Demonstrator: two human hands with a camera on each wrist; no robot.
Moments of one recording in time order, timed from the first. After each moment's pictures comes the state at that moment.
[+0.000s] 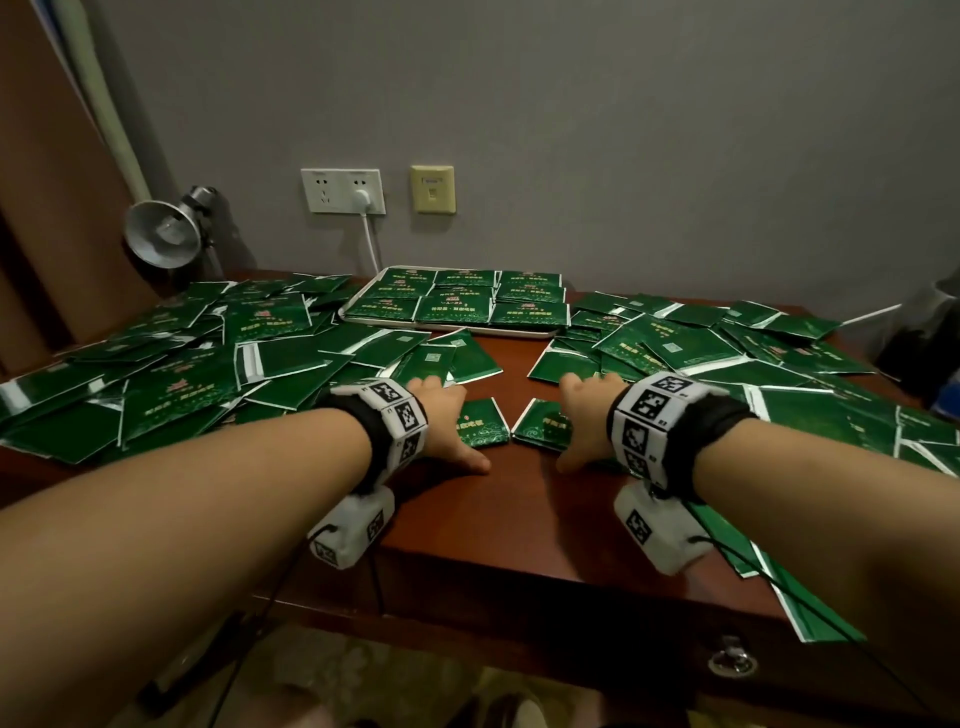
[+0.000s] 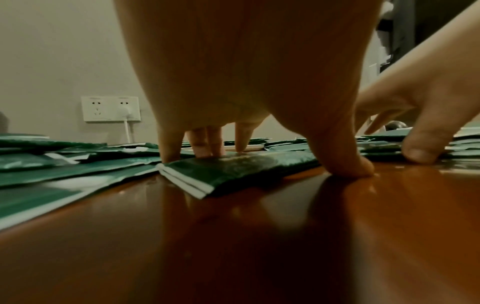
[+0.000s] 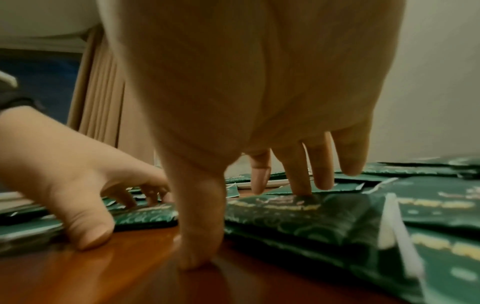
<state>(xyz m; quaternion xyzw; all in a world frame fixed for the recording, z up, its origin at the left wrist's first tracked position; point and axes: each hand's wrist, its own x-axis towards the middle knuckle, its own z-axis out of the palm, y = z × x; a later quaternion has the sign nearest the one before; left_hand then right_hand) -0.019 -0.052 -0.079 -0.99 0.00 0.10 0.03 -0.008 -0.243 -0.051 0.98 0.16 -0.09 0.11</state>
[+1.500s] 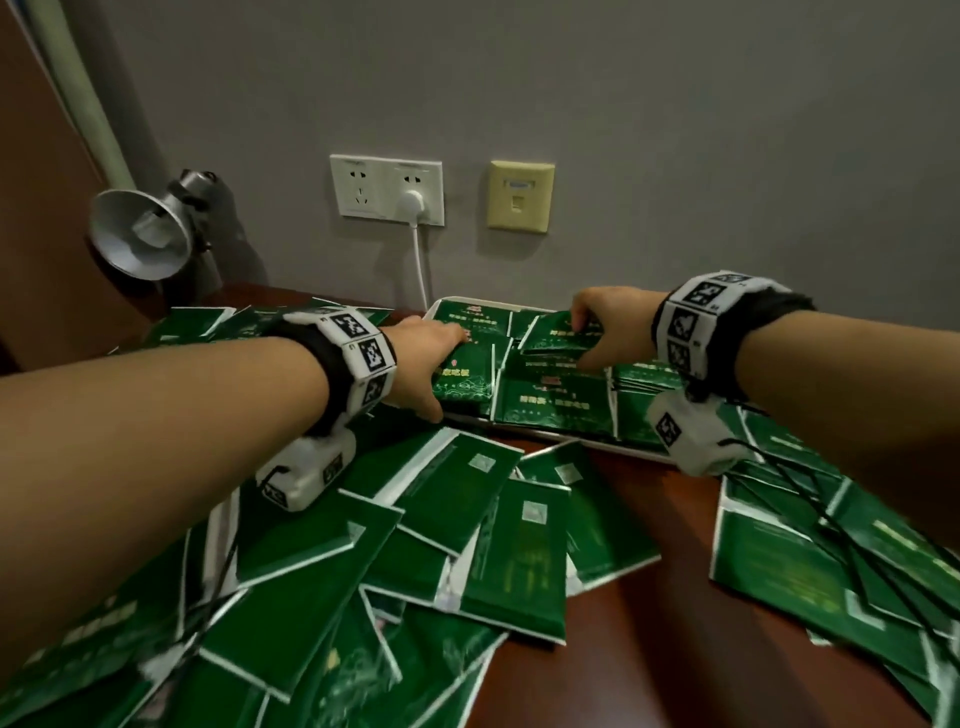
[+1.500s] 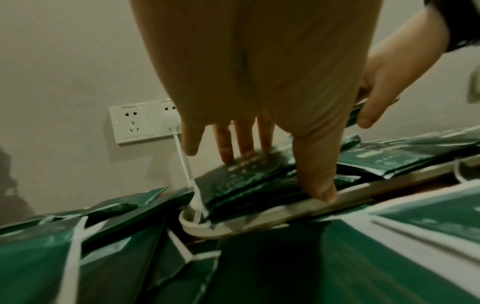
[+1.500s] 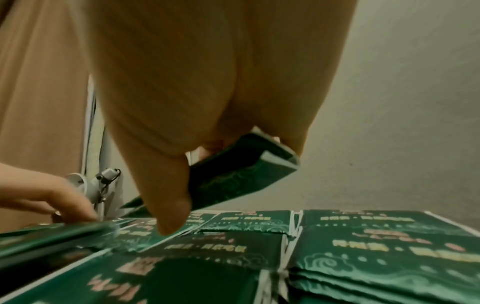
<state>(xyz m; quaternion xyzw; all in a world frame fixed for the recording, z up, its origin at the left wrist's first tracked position) 0.214 0.129 -0.027 -1.00 0.06 0.06 0.03 0.290 -0.096 0.004 0.97 0.25 -0.03 0.01</state>
